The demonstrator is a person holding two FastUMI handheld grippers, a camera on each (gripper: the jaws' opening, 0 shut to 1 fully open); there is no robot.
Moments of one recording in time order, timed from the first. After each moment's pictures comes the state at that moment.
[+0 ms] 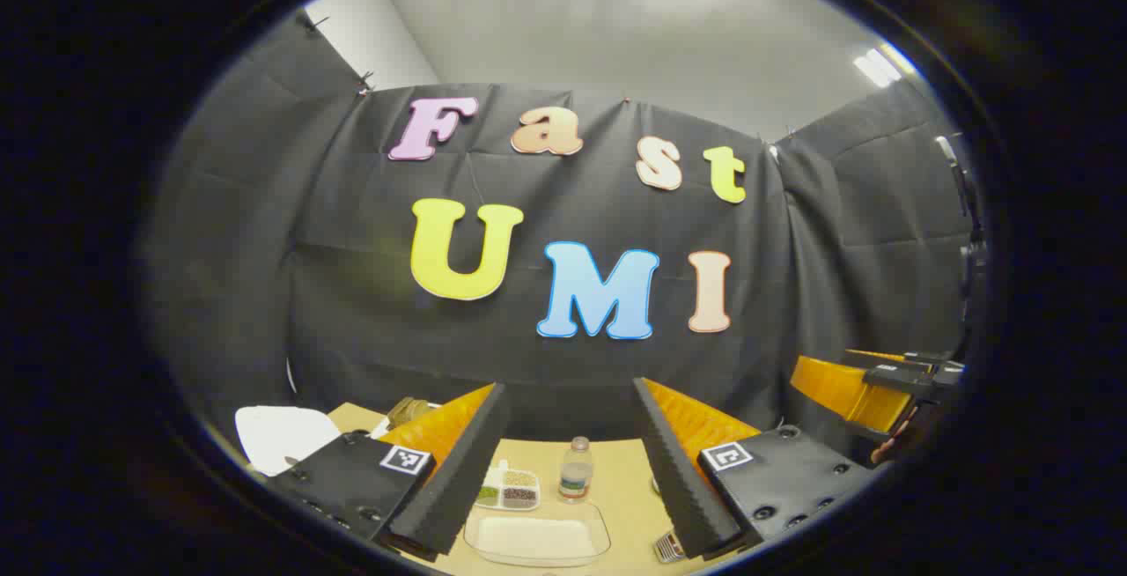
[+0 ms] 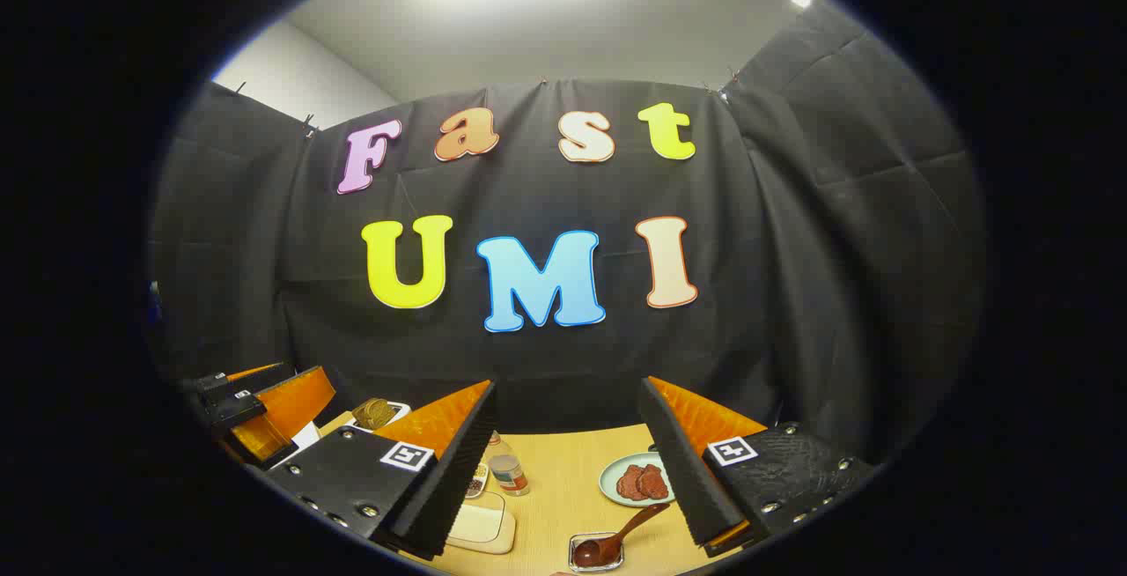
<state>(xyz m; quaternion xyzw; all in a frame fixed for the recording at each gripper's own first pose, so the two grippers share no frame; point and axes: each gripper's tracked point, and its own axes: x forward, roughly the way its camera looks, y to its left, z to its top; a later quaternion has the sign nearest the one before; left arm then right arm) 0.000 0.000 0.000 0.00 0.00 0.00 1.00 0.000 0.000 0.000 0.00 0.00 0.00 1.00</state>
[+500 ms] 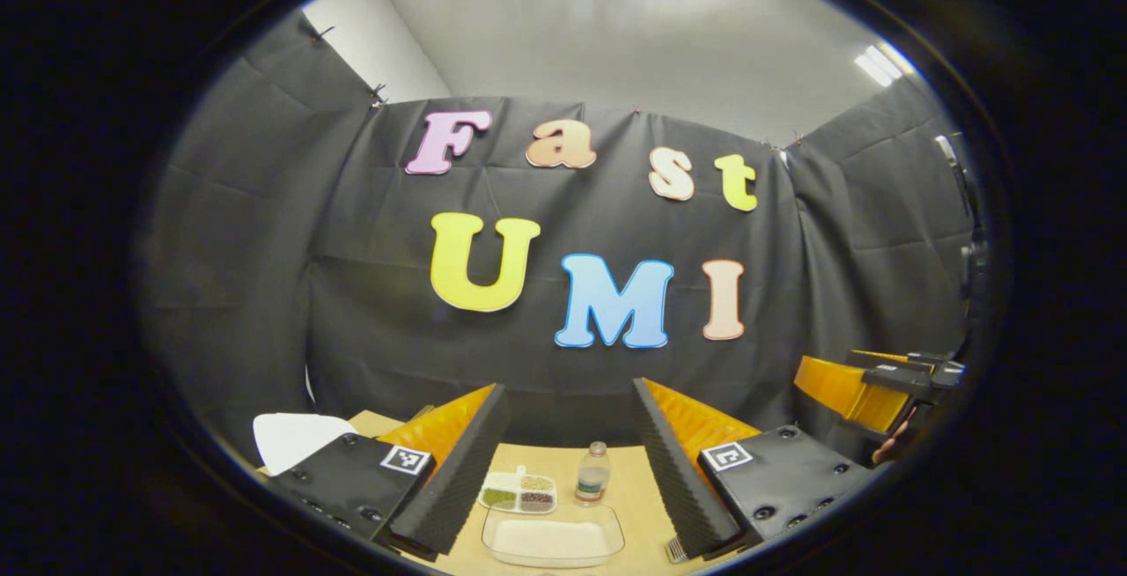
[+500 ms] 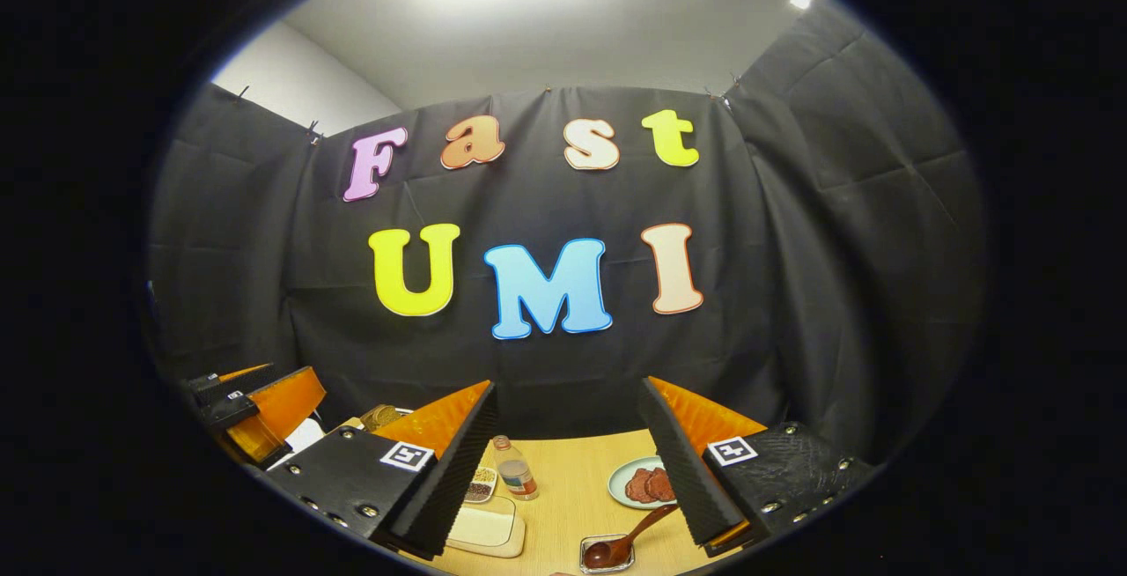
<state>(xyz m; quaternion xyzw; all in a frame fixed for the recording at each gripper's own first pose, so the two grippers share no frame) -0.018 0.019 0.011 0.01 -0.02 0.02 1.00 -0.007 0.018 0.006 0.00 -0.01 0.01 1.00</state>
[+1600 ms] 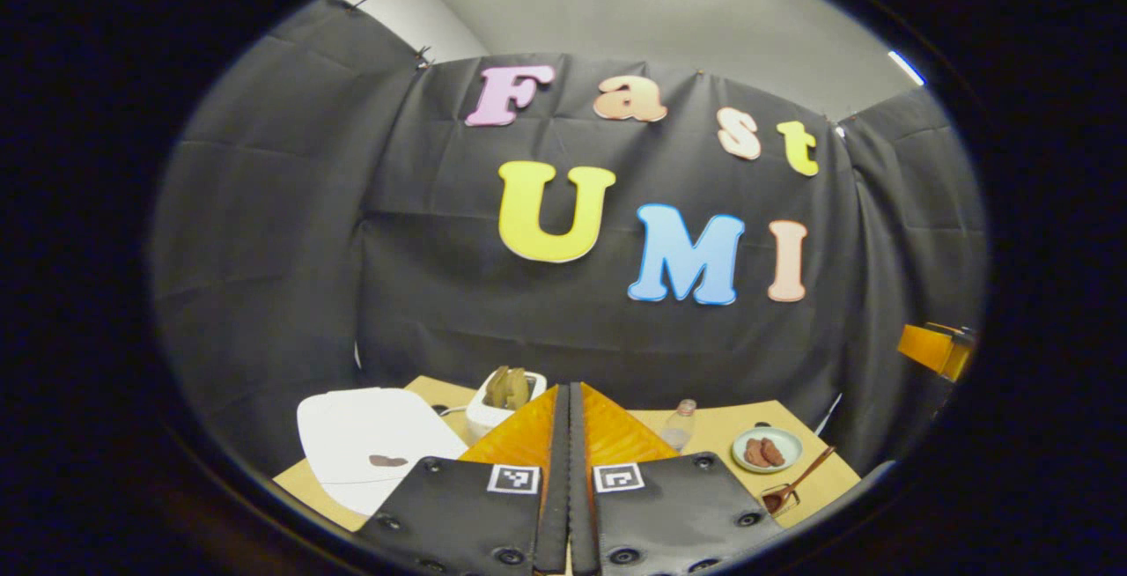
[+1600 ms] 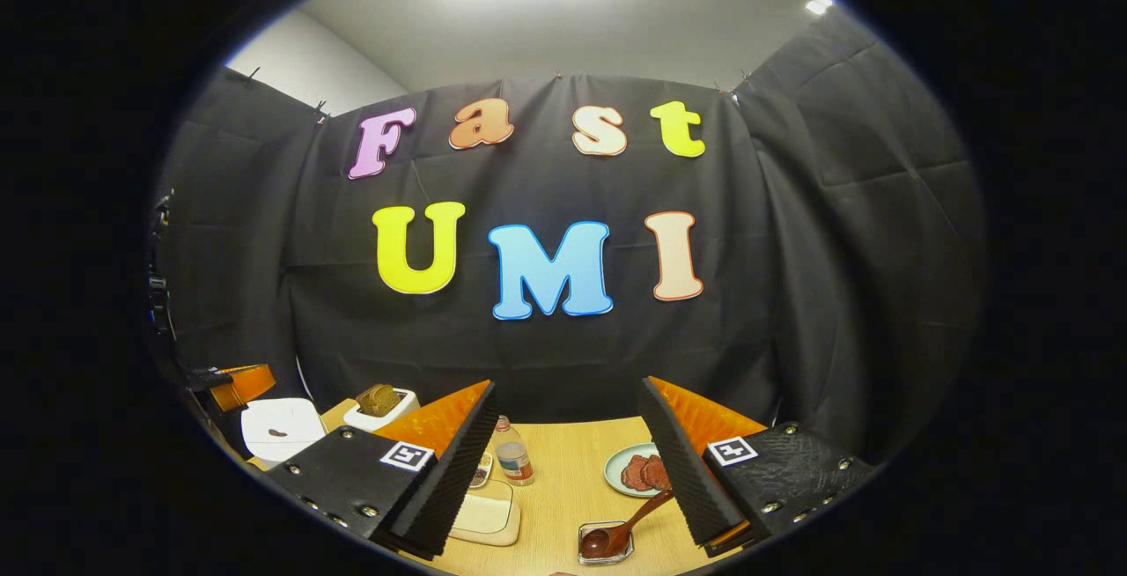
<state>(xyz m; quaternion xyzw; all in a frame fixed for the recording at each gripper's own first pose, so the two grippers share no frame) -0.019 0.179 -0.061 -0.02 0.09 0.09 0.99 -0.014 0.026 -0.021 -0.02 0.02 0.00 1.00</state>
